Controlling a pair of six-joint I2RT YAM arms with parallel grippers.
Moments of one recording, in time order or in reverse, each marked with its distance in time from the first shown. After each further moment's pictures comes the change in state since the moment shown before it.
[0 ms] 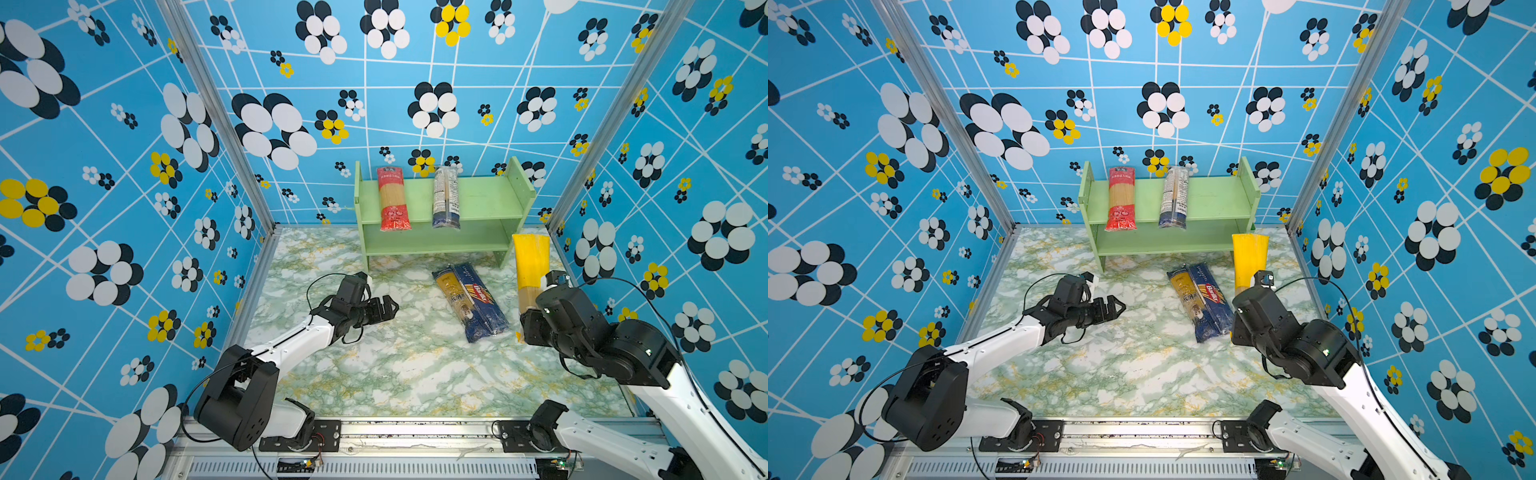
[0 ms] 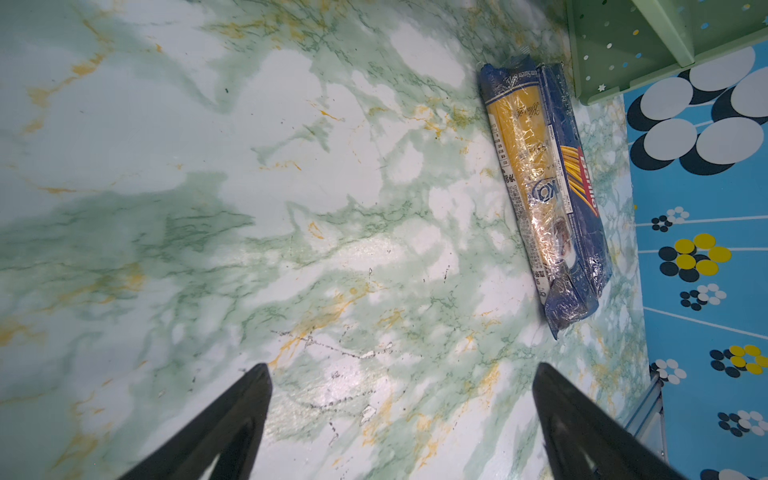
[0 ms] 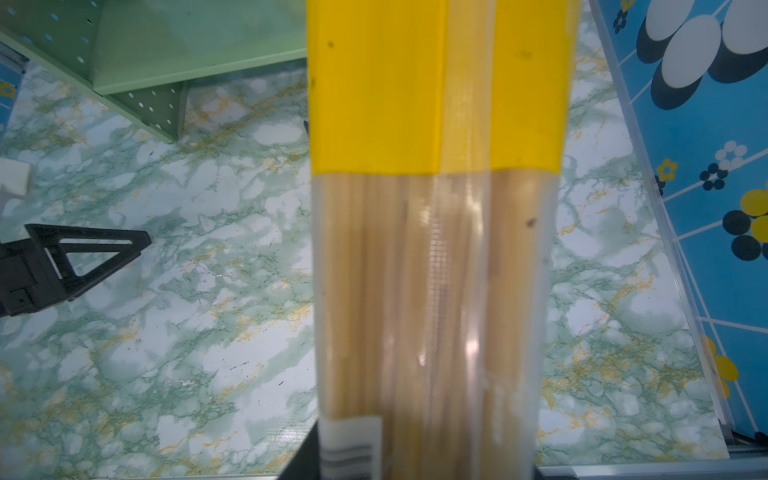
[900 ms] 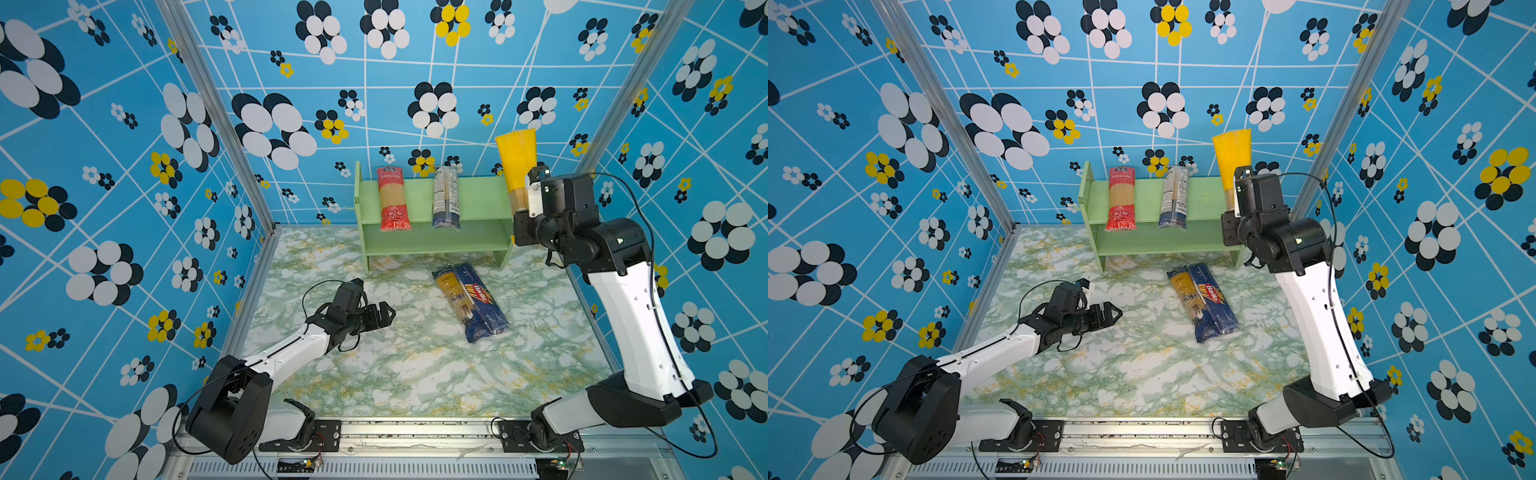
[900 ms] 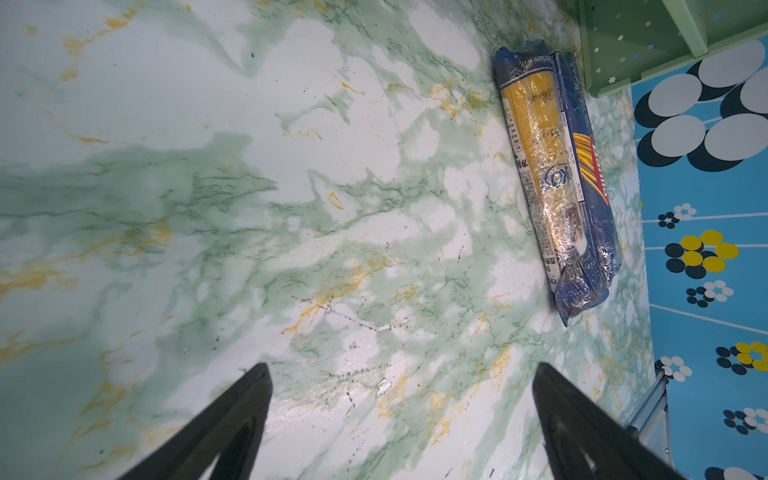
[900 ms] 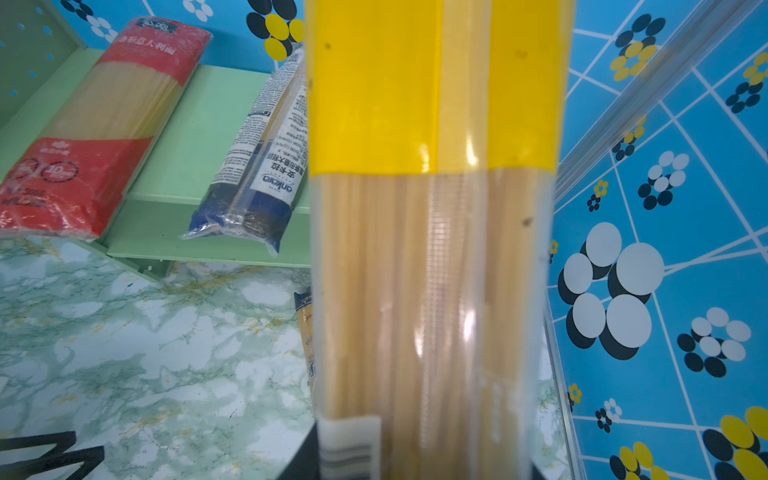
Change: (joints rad) left arm -0.001 -0.063 -0.079 0.010 -0.016 -0.016; right arm -0.356 0.650 0.816 0.139 -0.111 -0.593
